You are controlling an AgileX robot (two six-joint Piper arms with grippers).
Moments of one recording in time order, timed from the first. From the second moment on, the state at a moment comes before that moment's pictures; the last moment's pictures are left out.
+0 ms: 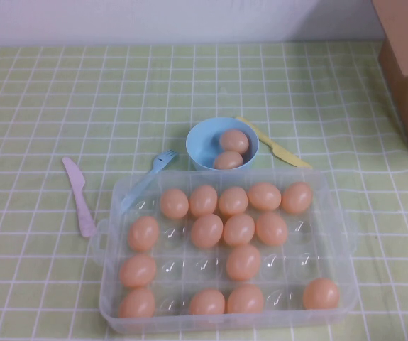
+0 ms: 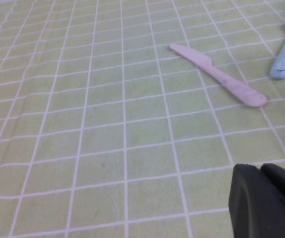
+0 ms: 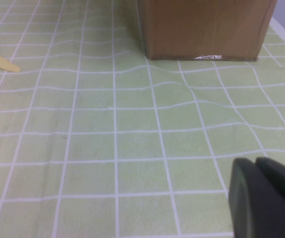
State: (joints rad) right arm -0.06 -0.01 0.03 -0.02 0.36 0.05; left arm -0.07 -0.01 0.03 0.00 0.37 0.12
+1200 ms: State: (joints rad) right arm -0.06 -0.01 0.03 -0.02 0.36 0.05; left arm -0.07 0.14 -0.26 -0.69 0.59 0.14
